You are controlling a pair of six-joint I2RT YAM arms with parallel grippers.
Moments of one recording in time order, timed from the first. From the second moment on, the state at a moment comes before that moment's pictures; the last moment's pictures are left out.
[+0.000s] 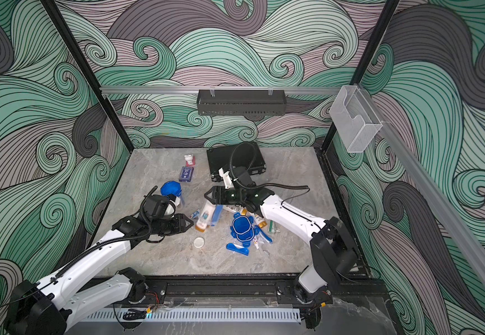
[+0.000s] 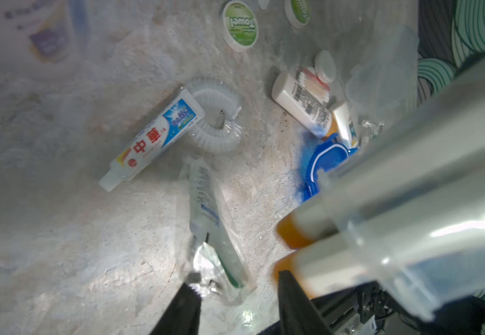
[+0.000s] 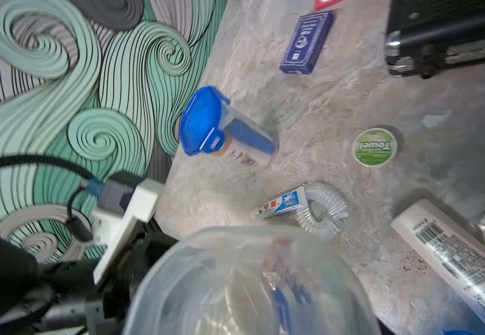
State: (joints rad) left arm -0.47 0.99 0.66 -0.60 0.26 -0.63; right arm 0.75 1.53 1.11 -0.16 -0.36 0.55
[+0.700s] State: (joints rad) left arm -0.47 0.94 0.74 -0.63 0.12 -0.63; right arm 0.75 1.44 1.06 -0.05 -0.24 0.29
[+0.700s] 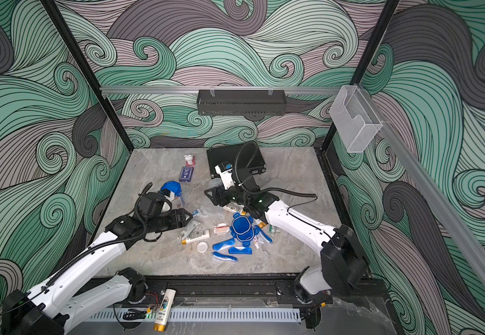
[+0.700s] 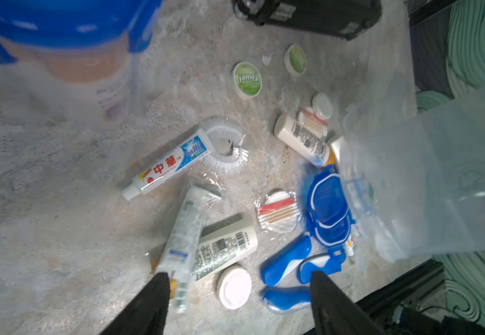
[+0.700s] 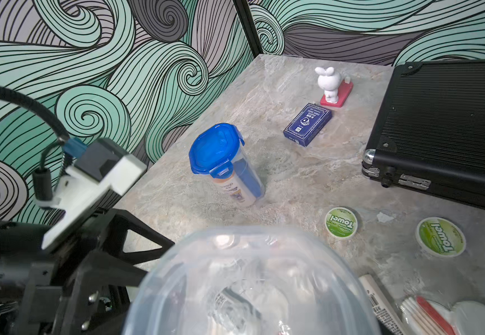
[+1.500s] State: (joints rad) left arm -0.58 0.85 0.78 -0.90 0.12 -0.65; right arm 0.76 1.19 0.86 -0.21 -0.19 0.27
